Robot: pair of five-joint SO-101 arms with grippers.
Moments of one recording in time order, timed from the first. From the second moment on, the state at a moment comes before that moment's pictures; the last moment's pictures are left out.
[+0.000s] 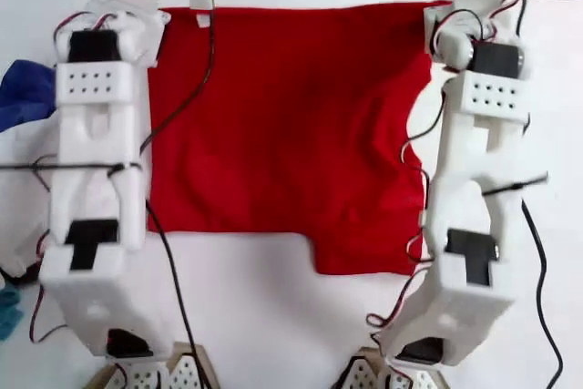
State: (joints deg) left arm -11.1 17.3 -26.2 58.9 -20.4; right arm 6.2 16.0 -25.1 53.0 17.1
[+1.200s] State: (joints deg) left arm -9.5 57.2 -65.1 94.9 -20.4; right arm 3.8 42.9 -32.7 67.7 17.0
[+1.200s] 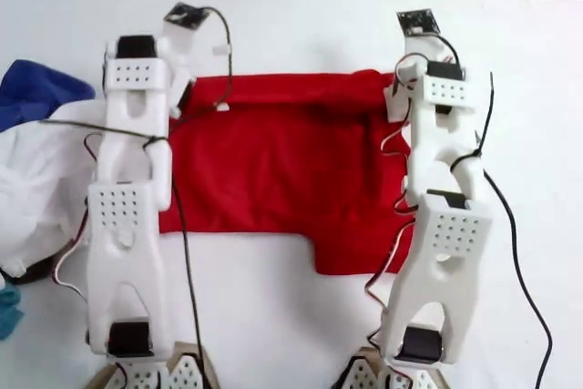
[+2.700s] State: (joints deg) left arm -9.8 -3.1 25.4 80.7 -29.7; right arm 8.7 -26.3 43.9 75.0 32.2
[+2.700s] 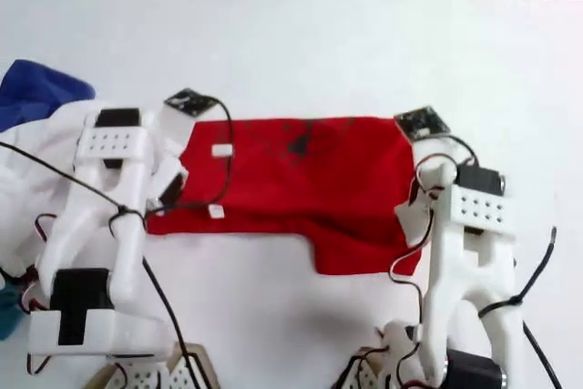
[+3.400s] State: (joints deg) left arm -13.3 -0.3 30.0 73.3 -33.0; right arm 10.1 -26.5 49.1 71.5 37.8
